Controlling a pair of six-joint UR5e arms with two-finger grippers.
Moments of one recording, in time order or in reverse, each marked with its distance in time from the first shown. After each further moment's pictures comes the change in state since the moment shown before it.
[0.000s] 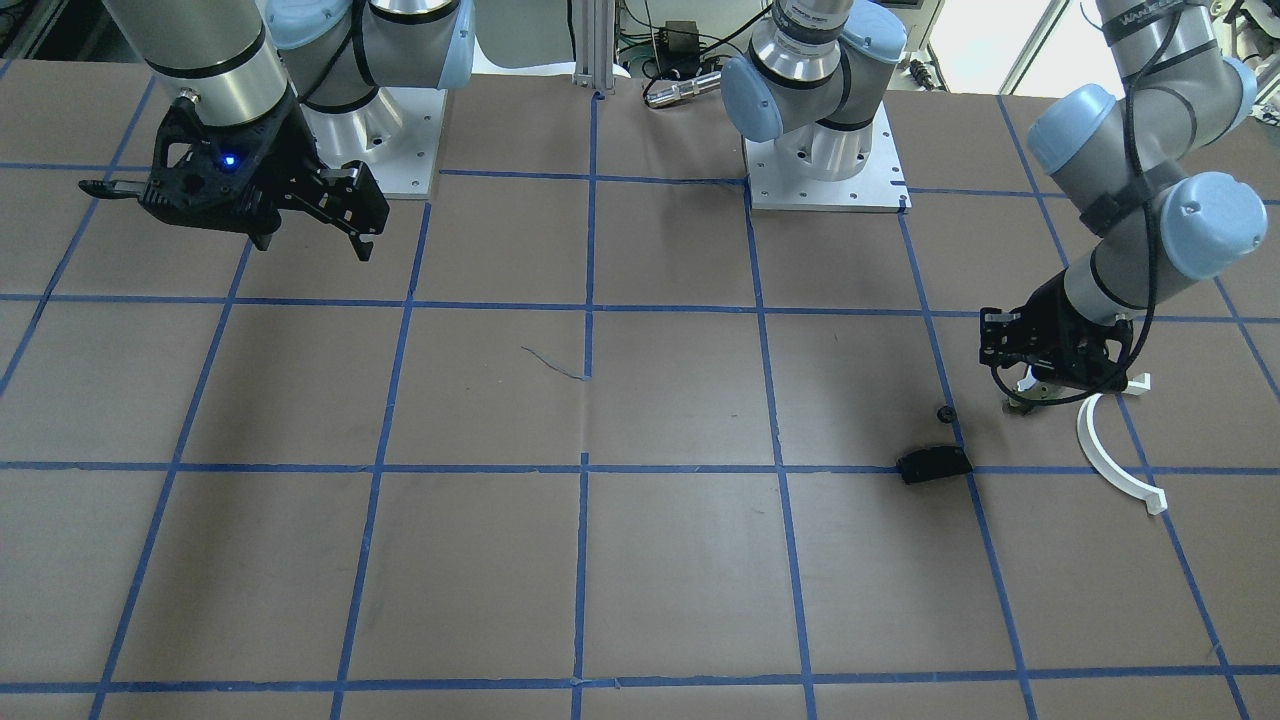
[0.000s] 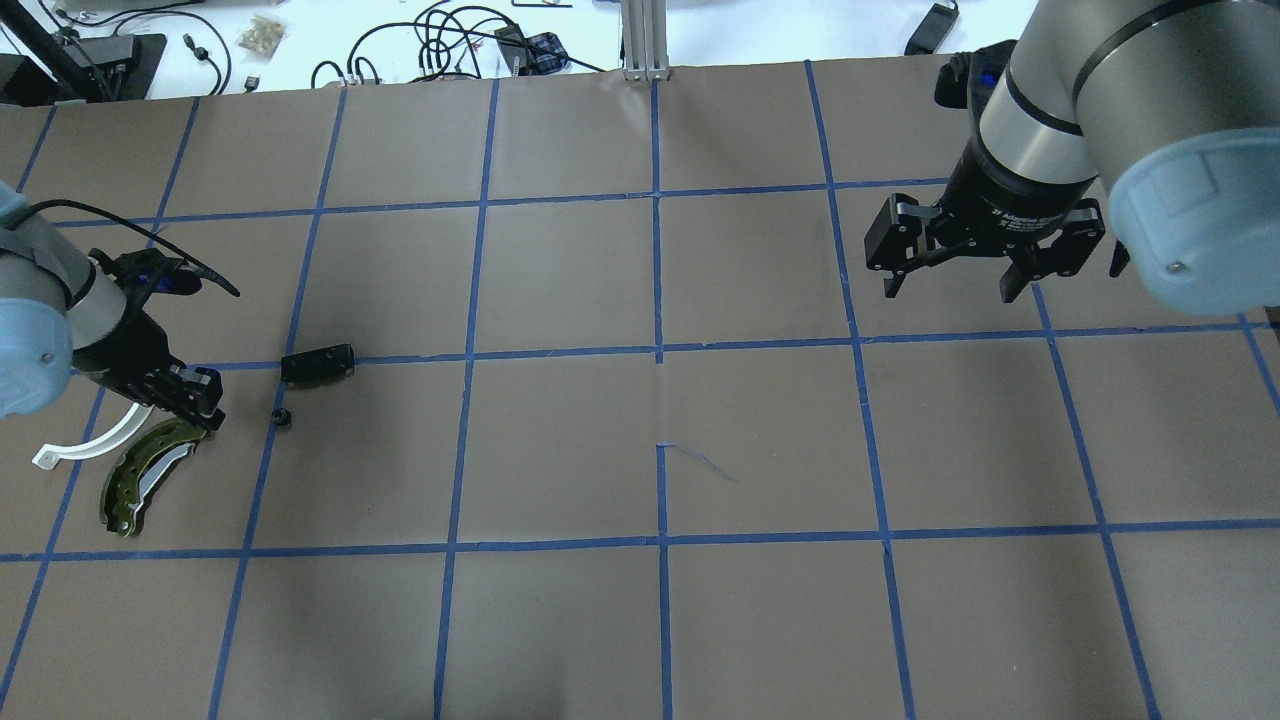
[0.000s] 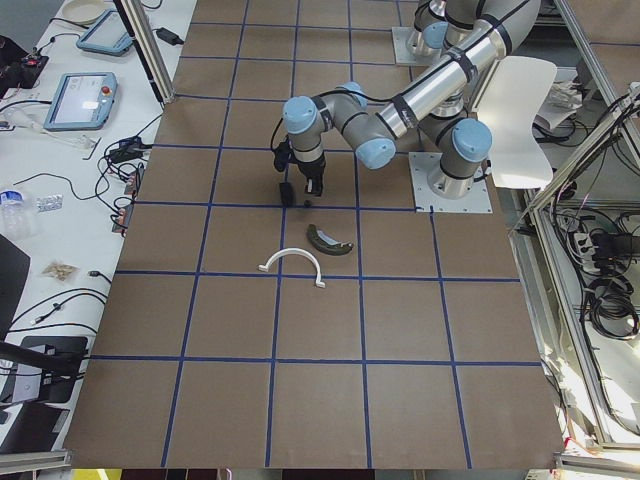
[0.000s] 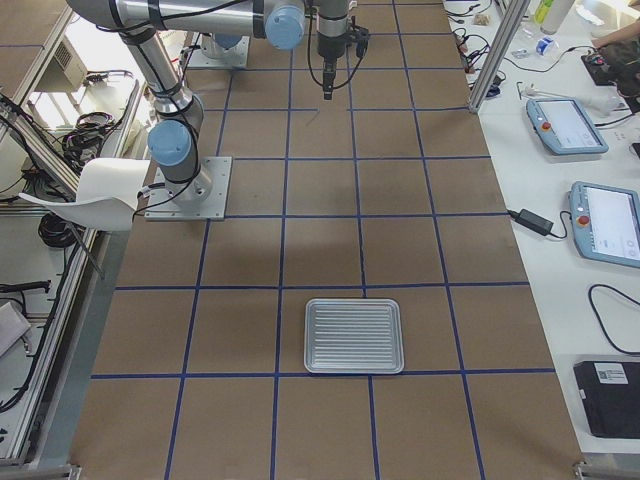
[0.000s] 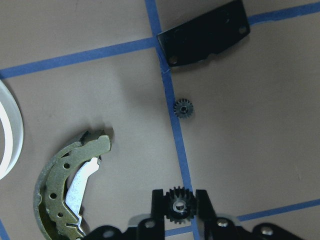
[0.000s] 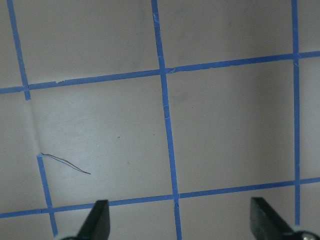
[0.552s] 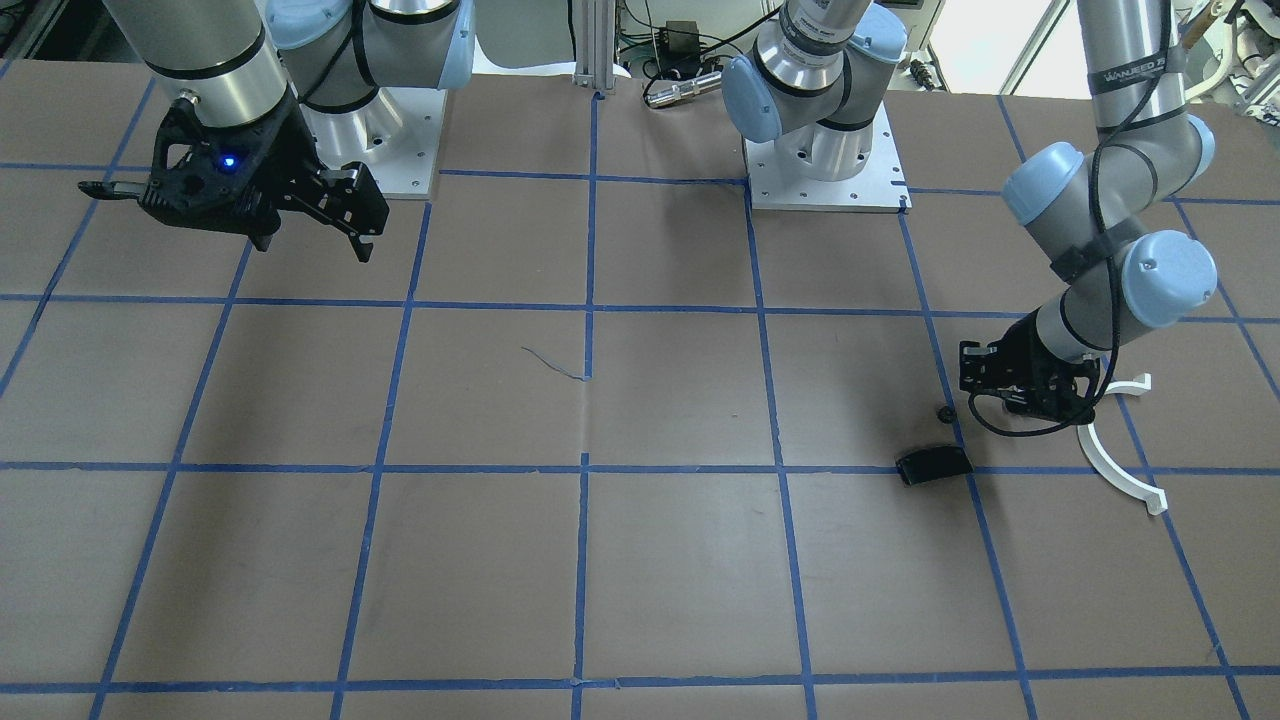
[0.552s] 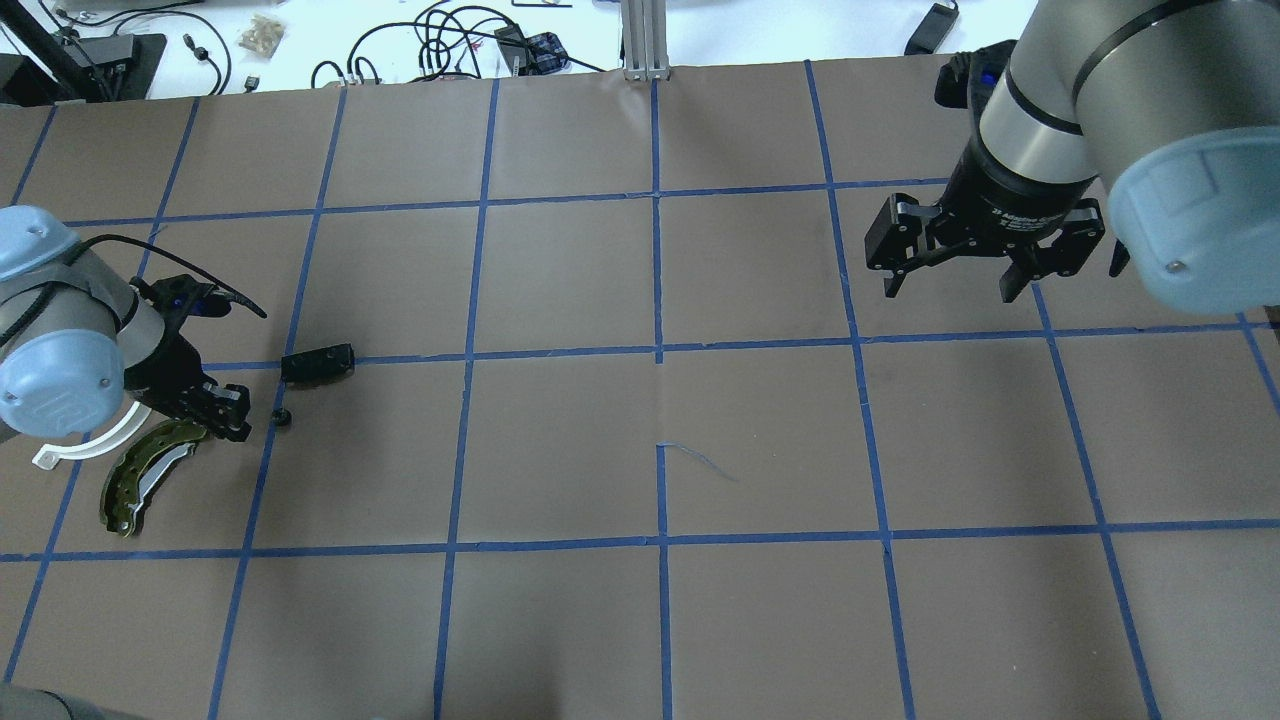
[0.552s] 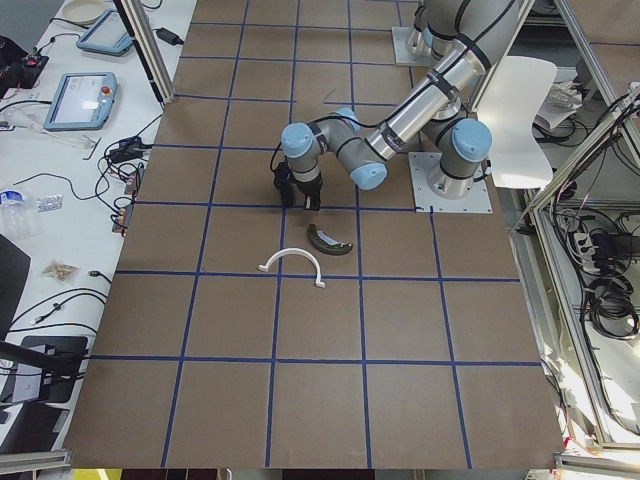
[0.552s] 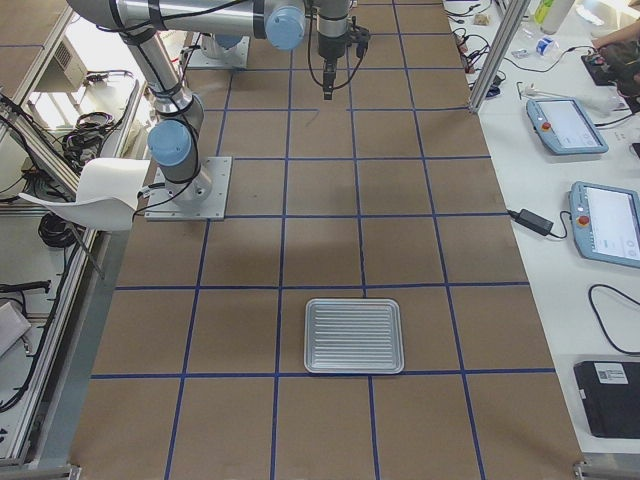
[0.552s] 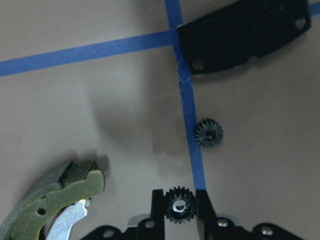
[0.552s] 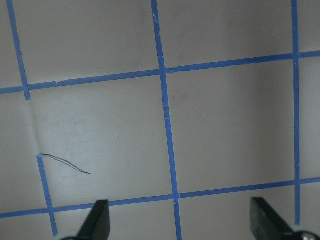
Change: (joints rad) left arm 0.003 -0.115 -0.039 0.124 -0.004 -0.005; right arm -0.001 0.000 0.000 -0.001 0.001 0.000
